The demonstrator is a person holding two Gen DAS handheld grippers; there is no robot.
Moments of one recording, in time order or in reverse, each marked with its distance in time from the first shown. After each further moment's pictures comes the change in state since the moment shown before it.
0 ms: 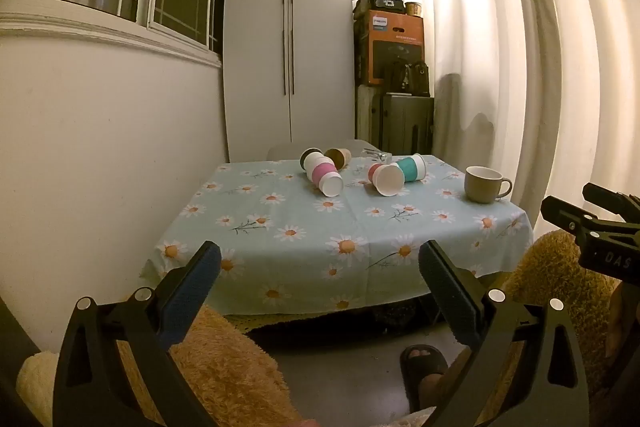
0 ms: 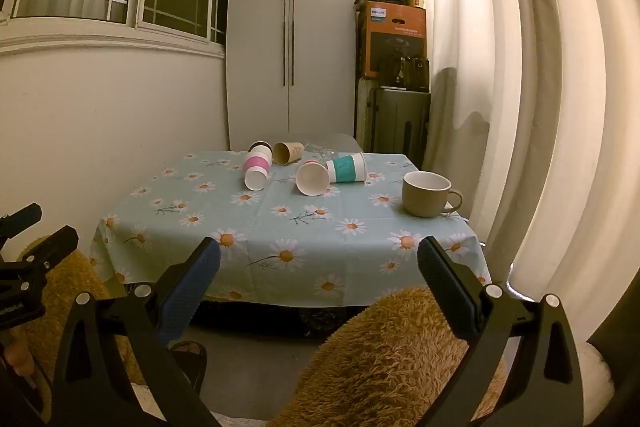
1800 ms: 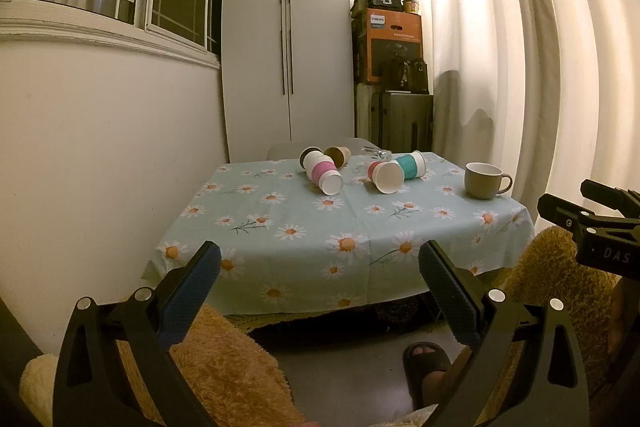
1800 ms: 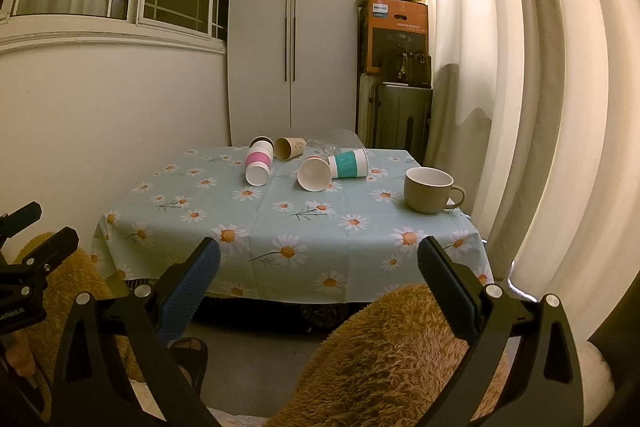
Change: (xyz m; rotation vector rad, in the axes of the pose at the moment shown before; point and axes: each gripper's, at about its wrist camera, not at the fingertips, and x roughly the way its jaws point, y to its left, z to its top) left arm 0.000 -0.002 0.000 0.011 -0.005 0.005; right arm 0.003 0.006 -0.002 -0.008 0.011 0.001
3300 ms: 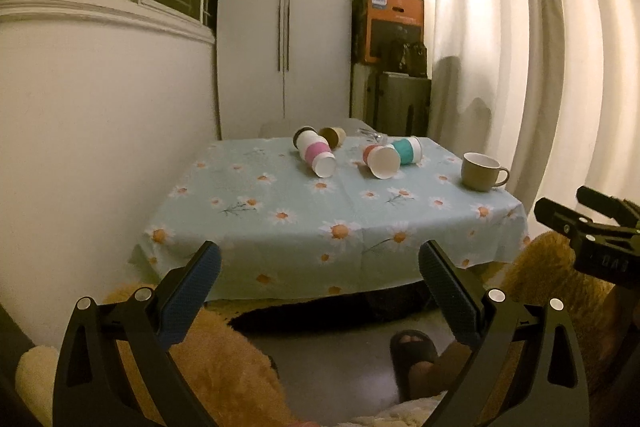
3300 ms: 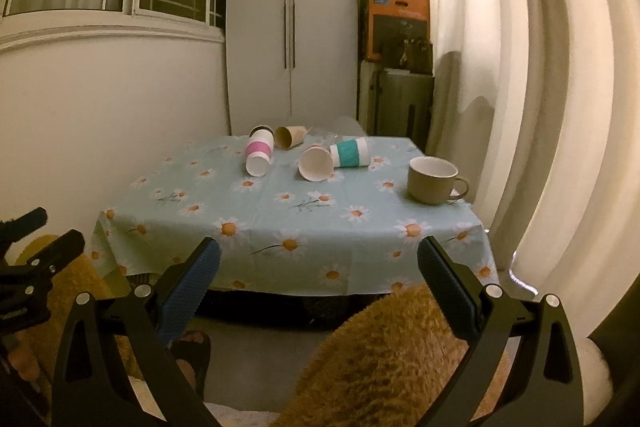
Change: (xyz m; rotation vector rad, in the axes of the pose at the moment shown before) left arm 0.025 0.004 0.003 -0.037 0.091 -0.042; right arm 0.021 0.001 0.014 0.025 0.082 0.026
